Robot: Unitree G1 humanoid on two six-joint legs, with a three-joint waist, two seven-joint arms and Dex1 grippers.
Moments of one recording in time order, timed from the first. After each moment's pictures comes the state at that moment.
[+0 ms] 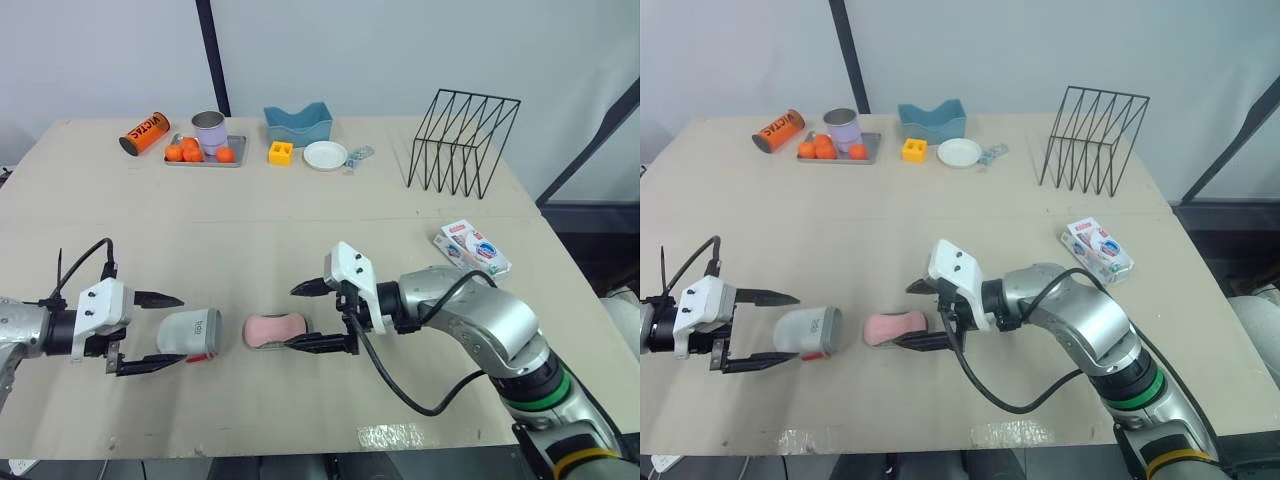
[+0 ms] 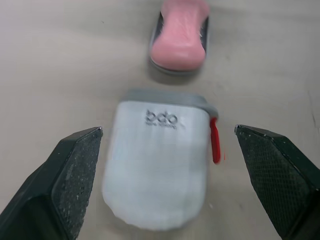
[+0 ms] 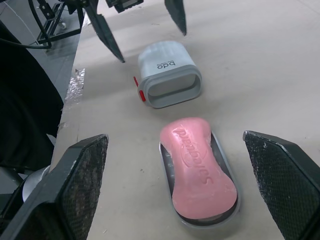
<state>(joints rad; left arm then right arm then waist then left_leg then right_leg) 0.03 1.00 0.24 -0.07 -0.41 0.02 -1.39 -0.59 -0.56 0.34 -0.46 0.56 0.89 0.90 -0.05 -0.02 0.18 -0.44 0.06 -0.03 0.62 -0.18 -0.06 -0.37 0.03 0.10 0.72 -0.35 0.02</state>
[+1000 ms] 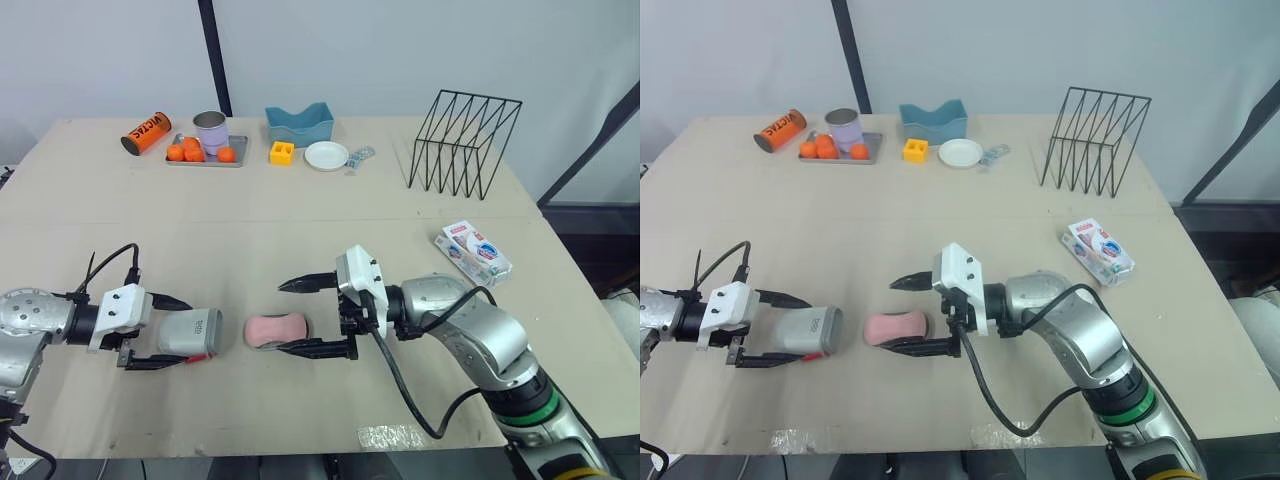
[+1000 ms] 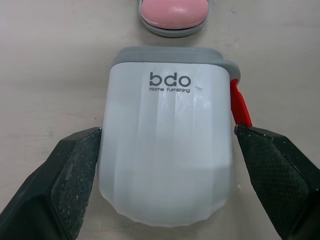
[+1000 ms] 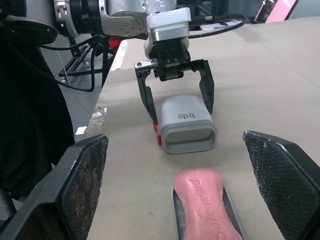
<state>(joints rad) -0.18 0.95 0.04 0.20 -0.29 -0.16 -1.47 -0.46 -0.50 0.31 -0.43 0.51 0.60 0.98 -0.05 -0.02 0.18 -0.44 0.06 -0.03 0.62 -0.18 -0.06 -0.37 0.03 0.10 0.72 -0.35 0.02</state>
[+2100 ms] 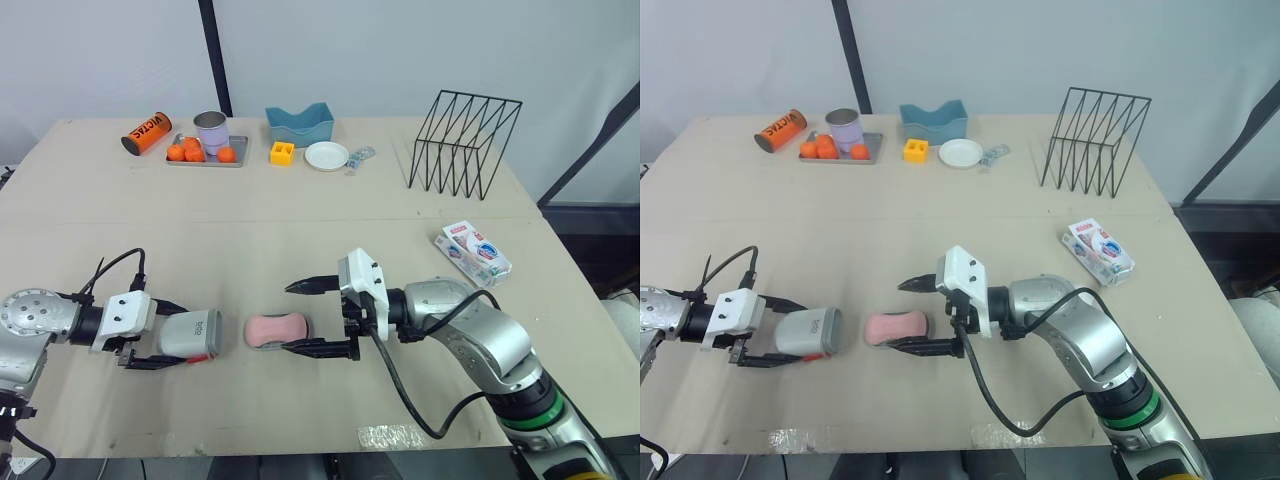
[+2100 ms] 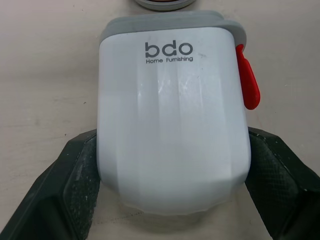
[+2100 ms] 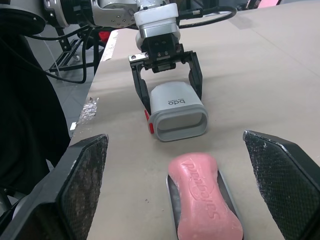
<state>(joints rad) -0.20 0.94 0.01 0.27 -0.24 -0.25 -1.47 -0.45 -0.52 0.31 -0.43 0.51 0.62 0.96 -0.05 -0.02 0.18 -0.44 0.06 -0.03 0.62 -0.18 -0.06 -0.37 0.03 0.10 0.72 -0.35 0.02</state>
